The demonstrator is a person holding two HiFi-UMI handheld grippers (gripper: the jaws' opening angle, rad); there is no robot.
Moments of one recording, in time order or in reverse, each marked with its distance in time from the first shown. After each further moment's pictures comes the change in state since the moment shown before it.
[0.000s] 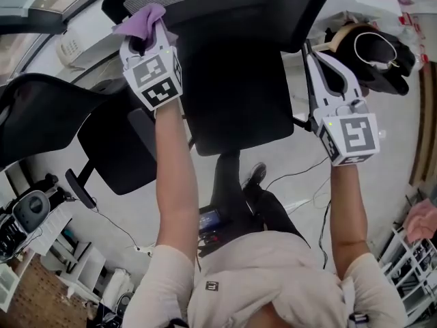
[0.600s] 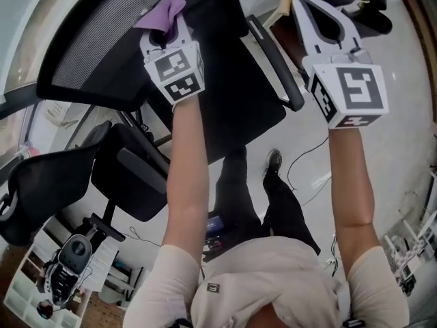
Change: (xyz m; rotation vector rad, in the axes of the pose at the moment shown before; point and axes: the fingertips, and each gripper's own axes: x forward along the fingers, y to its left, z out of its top) left arm 0.047 -0.270 0.000 0.088 -0.045 -0.343; right arm -0.041 -0.160 -0.028 0.104 -0.080 -0.319
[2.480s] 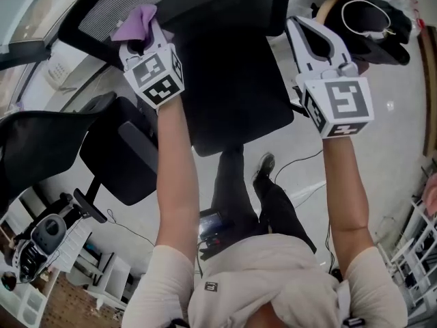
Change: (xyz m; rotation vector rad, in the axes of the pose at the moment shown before) left arm -0.082 0.173 -0.038 -0.092 0.027 0.271; right arm 0.024 0.133 -0.011 -0.052 0.068 0.206
